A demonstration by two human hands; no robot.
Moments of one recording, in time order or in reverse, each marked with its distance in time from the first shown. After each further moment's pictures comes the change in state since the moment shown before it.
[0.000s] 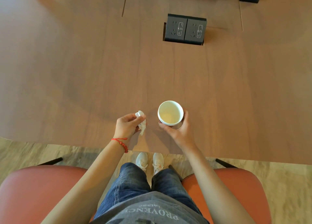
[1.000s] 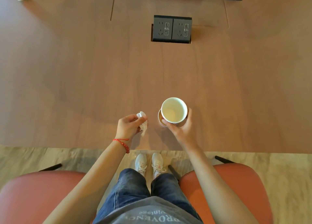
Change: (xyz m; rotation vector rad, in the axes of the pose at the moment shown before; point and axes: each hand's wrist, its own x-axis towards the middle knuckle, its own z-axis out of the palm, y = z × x) left_hand -0.014 -0.007 0.032 0.016 -0.073 0.059; right_hand -0.009 -0.002 -0.033 0.063 0.146 -0.074
